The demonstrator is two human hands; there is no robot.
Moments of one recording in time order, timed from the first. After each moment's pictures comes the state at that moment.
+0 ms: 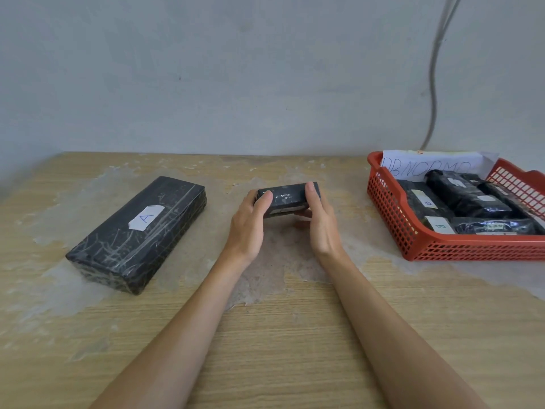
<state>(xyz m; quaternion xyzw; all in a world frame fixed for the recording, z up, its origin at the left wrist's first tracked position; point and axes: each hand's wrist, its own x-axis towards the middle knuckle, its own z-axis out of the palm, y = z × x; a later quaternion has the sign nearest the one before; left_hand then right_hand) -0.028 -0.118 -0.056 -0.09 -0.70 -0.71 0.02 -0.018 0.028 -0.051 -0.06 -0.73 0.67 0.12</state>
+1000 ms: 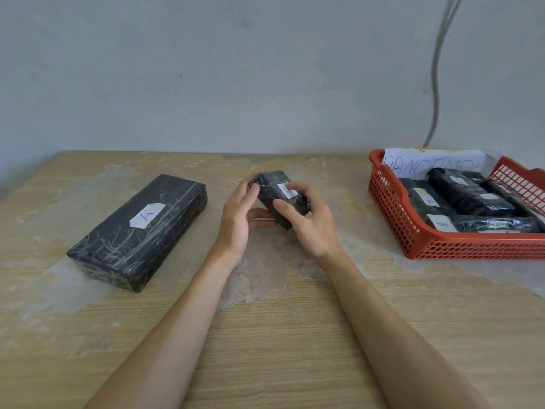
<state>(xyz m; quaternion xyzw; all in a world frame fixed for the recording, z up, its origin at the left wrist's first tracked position) -0.029 -0.130 -0.045 -0.10 -0.62 -0.78 0.01 -0.006 0.022 -0.044 0.01 -0.79 0.60 0.13</state>
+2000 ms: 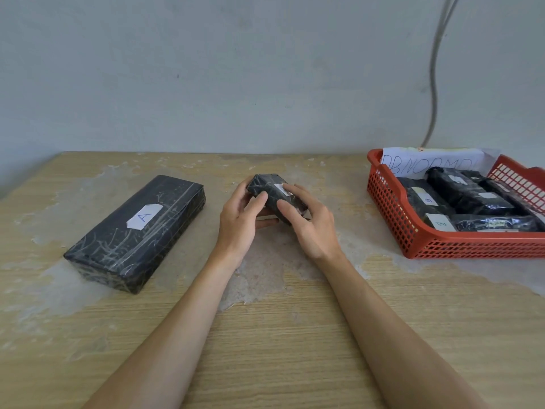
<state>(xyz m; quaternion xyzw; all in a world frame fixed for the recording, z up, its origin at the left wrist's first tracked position) -0.032 -0.125 -0.051 -0.08 -0.63 -0.77 0.04 -0.011 0.030 -0.051 0.04 -0.83 0.54 0.15</state>
